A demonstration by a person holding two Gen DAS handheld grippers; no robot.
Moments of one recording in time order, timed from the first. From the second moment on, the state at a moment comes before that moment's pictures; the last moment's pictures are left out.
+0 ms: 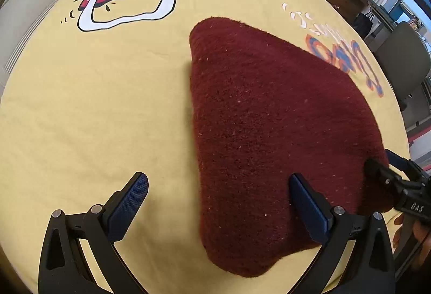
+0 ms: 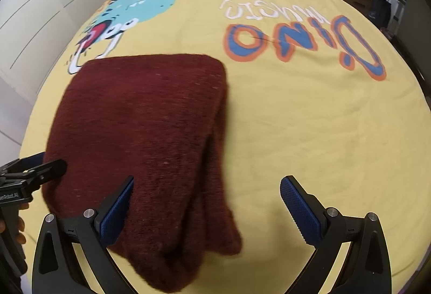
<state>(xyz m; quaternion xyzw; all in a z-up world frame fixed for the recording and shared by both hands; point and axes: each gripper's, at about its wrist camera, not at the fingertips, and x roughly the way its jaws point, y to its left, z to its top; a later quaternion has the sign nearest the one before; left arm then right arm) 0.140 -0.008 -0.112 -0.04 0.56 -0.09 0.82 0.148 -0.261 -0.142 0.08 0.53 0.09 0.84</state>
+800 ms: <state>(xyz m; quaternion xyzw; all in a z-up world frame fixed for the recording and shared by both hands) 0.085 -0.003 -0.042 -0.01 0.51 -0.05 0.86 0.097 -0.290 -0.073 0.07 0.48 0.08 0.87</state>
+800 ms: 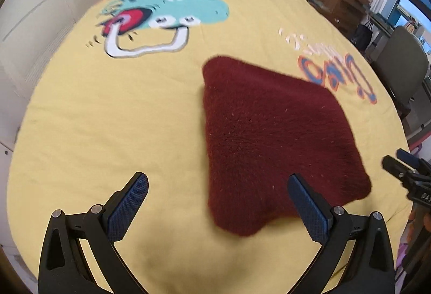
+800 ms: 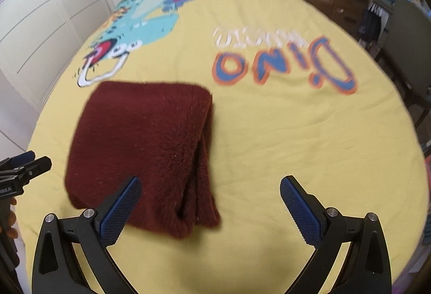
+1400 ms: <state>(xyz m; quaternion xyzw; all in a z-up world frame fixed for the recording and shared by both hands) 0.003 0.024 -0.012 0.00 0.50 -0.01 0.87 -0.004 -0.327 -0.015 0.05 0.45 0.04 0.89</state>
